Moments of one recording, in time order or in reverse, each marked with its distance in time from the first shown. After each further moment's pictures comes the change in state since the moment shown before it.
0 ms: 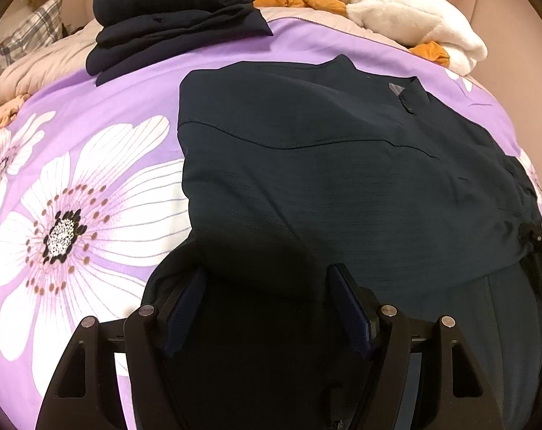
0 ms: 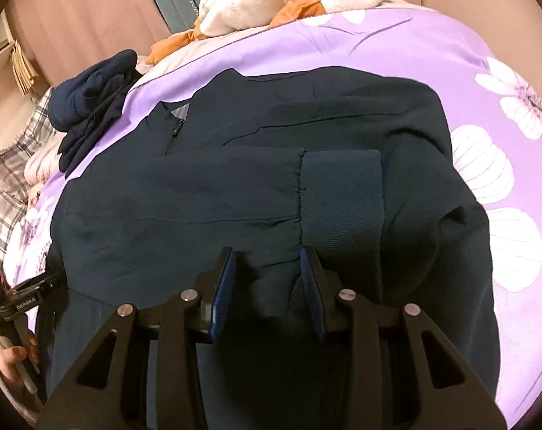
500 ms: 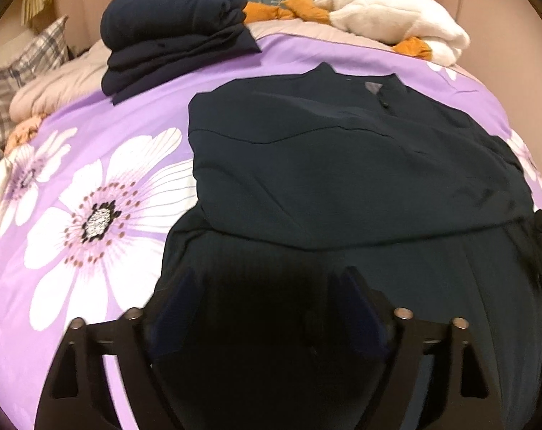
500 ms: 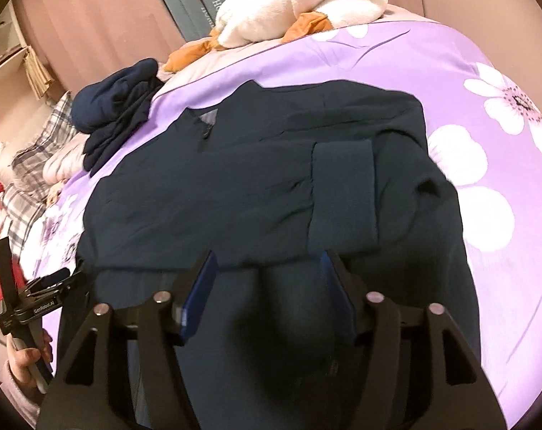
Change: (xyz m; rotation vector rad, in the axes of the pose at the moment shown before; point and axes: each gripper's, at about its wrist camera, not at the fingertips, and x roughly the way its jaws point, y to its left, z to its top) left arm -0.058 -0.020 -0.030 0.068 -0.037 0.059; right arm -0.060 0.012 -0.027 -0.005 -0.017 0.047
